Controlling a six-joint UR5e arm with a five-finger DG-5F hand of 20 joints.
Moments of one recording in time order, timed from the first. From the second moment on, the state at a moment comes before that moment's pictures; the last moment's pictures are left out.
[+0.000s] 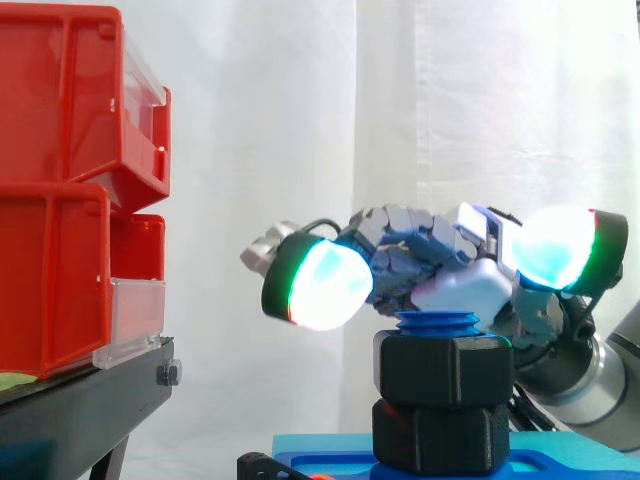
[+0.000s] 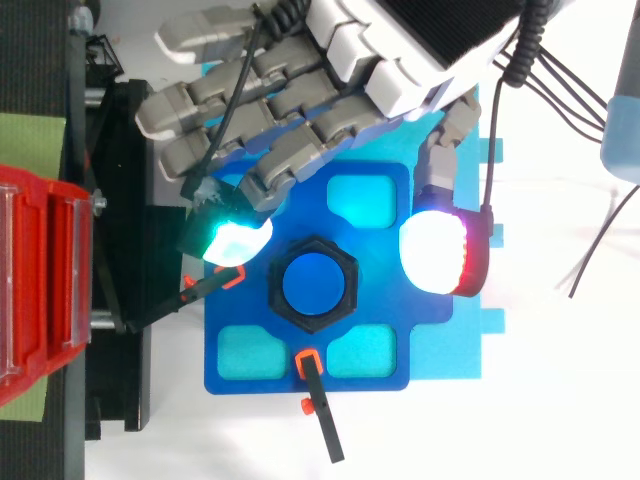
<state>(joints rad) -0.12 -2.57 -1.06 -1.94 -2.32 -0.78</state>
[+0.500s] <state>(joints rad) -0.11 -2.57 -1.11 -1.95 -2.29 -0.79</state>
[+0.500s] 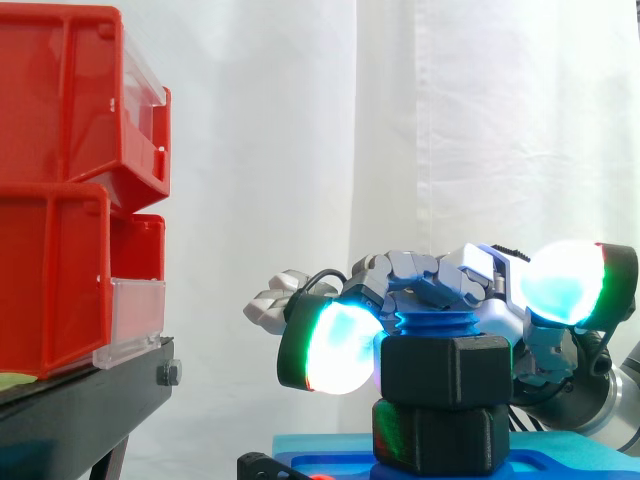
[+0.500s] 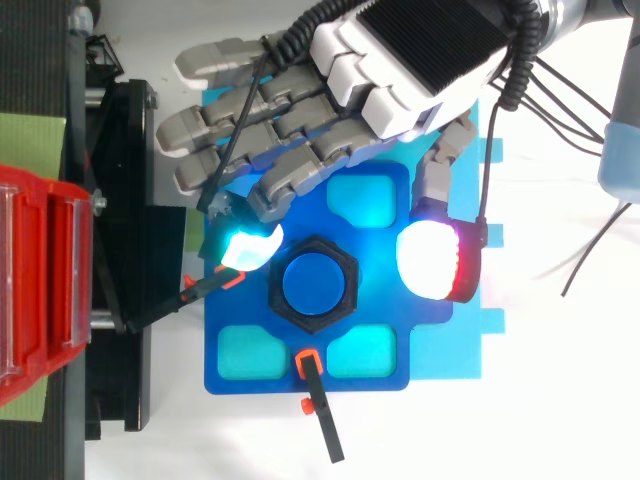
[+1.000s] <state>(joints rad) -0.11 -2.57 -1.11 -1.95 -2.29 -0.79</state>
